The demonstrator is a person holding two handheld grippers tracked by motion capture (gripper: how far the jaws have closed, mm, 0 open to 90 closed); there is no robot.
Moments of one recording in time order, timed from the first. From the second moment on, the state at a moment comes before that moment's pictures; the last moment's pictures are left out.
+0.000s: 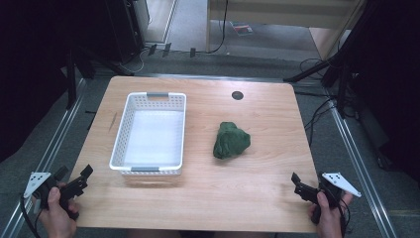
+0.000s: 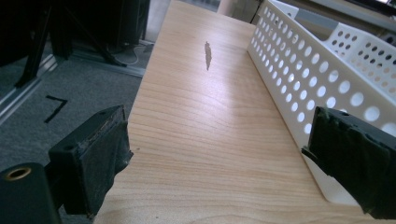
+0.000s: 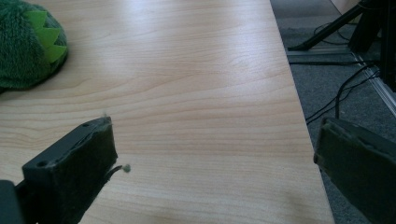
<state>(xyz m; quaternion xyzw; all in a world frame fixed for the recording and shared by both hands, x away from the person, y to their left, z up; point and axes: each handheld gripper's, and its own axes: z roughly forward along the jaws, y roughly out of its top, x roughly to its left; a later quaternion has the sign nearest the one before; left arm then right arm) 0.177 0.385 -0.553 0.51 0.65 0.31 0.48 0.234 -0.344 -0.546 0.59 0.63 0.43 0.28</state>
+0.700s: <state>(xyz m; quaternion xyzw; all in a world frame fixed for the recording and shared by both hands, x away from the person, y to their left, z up) 0.169 0.365 -0.486 0.50 0.62 0.32 0.52 0.234 -0.343 -0.546 0.58 0.63 0.42 0.29</state>
